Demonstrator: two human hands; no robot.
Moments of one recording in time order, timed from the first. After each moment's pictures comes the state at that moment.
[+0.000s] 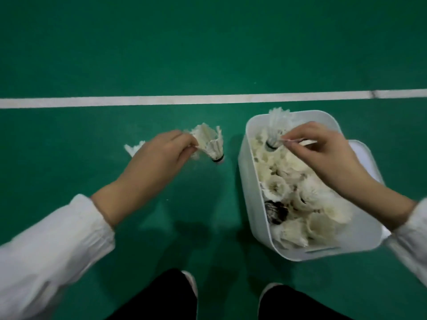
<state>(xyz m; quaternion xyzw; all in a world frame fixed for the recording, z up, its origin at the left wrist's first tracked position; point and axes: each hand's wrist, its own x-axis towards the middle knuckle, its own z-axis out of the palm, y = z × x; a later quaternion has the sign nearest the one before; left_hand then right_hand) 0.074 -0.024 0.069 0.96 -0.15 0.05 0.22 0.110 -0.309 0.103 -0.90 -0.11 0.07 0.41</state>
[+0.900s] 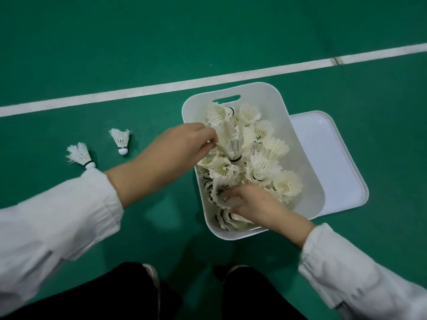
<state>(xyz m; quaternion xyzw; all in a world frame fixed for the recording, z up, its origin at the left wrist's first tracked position) 0.093 -0.184 0.069 0.94 -0.27 -0.02 0.21 0.040 -0.375 -0.008 -0.90 -0.15 0.32 0.24</state>
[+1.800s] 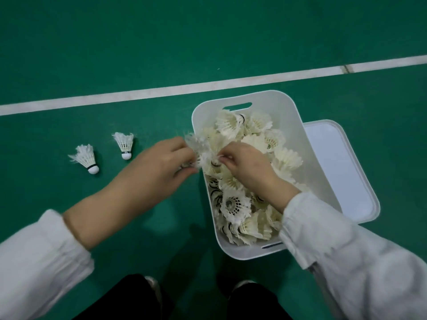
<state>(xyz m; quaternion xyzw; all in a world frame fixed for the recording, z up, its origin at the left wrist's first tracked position) 0.082 -0.131 0.053 0.95 -0.25 -0.01 0.21 0.121 -0.330 -0.004 -0.95 -0.17 0.13 0.25</state>
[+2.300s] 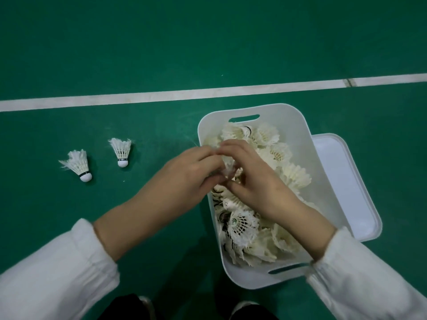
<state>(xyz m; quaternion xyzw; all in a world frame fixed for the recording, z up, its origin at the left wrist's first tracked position) 0.106 -0.150 0.031 0.92 -0.27 0.02 0.30 0.114 -0.326 0.030 -0.89 -0.24 0.11 0.37</state>
